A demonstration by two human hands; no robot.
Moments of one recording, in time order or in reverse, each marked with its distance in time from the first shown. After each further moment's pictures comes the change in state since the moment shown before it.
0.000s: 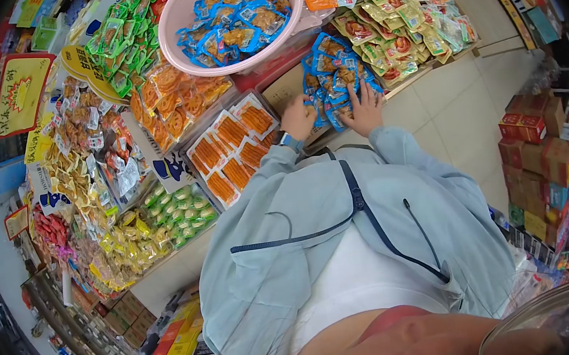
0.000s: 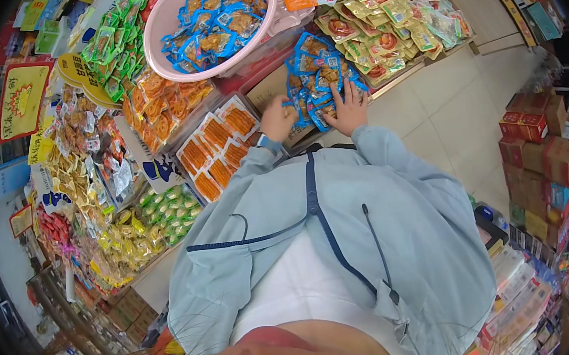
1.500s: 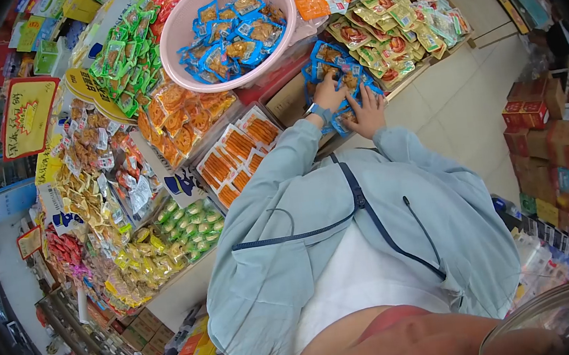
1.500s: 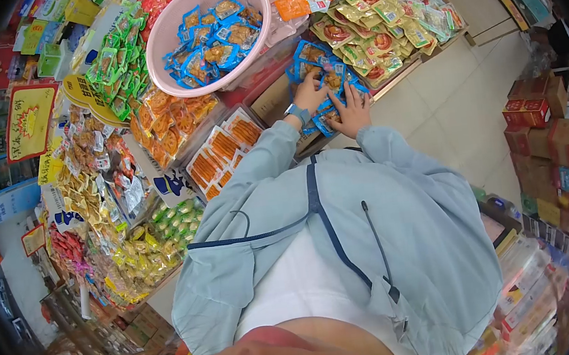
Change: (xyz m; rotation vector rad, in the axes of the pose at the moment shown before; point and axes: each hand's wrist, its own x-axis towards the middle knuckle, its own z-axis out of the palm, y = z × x) left_hand 0.095 0.013 0.082 -0.215 -0.134 -0.014; right_hand -0.002 0.003 0.003 0.012 -0.005 -0.014
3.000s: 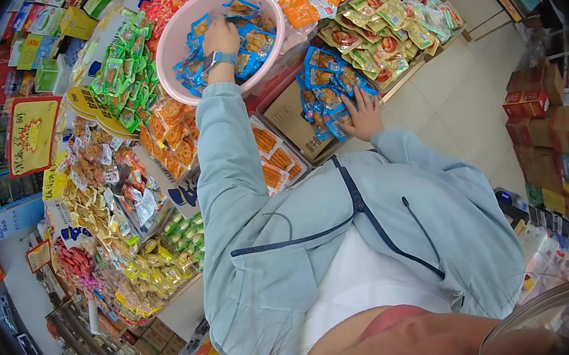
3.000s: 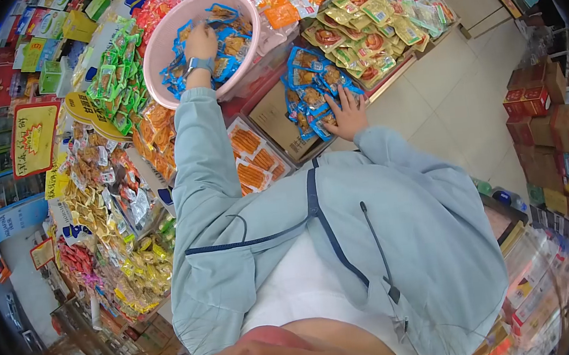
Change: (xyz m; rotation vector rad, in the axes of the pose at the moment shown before) left_hand 0.104 0.097 -0.259 0.736 0.421 0.087; right_hand -0.001 0.002 0.007 0.013 0.073 -0.015
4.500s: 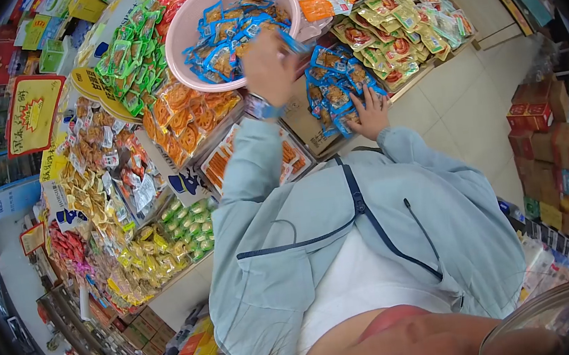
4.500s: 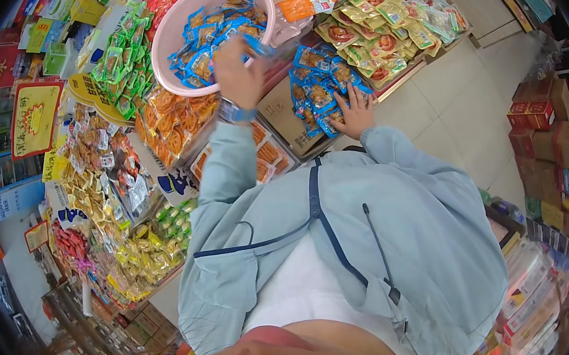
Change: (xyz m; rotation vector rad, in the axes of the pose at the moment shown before) left_hand -0.149 0.072 -0.041 -0.264 0.471 0.480; right_hand 0.003 -0.004 -0.010 -0.032 -0.100 0.020
